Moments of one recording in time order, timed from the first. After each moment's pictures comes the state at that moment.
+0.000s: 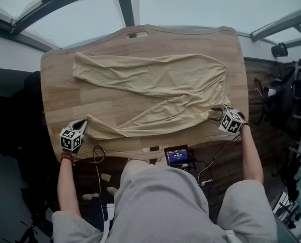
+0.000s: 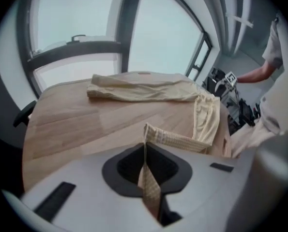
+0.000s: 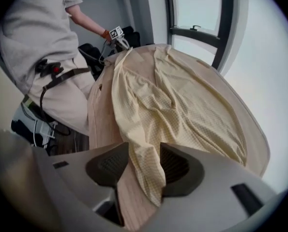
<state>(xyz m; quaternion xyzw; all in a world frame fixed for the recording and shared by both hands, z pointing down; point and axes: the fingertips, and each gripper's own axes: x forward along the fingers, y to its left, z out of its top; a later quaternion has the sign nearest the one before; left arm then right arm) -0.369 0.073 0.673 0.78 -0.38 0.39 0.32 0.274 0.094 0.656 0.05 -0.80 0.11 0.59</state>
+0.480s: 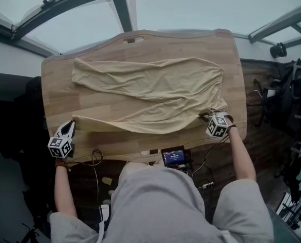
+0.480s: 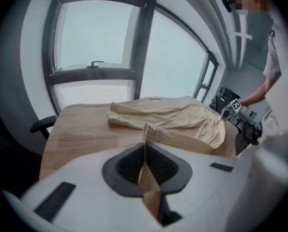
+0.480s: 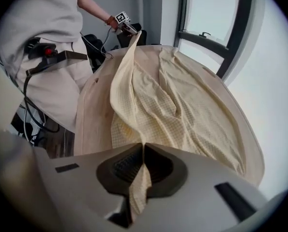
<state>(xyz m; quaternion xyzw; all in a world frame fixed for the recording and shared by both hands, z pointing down) -0.396 0.042 0.593 0.78 -0.48 0.29 0.28 0.242 0.092 0.682 0.05 -0.81 0.04 0.58</state>
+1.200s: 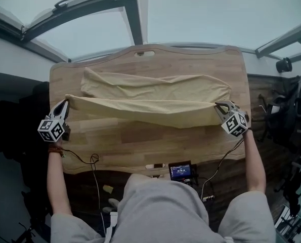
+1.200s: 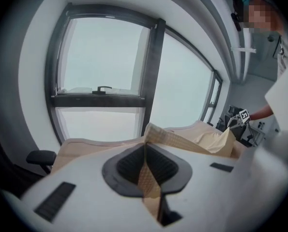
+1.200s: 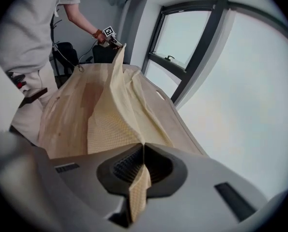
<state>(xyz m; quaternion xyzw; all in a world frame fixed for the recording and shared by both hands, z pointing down) -0.418 -0.115 0.509 0.80 -0.53 0.19 0.22 0.259 -0.067 0.582 0.23 -0.82 -0.03 0.52</state>
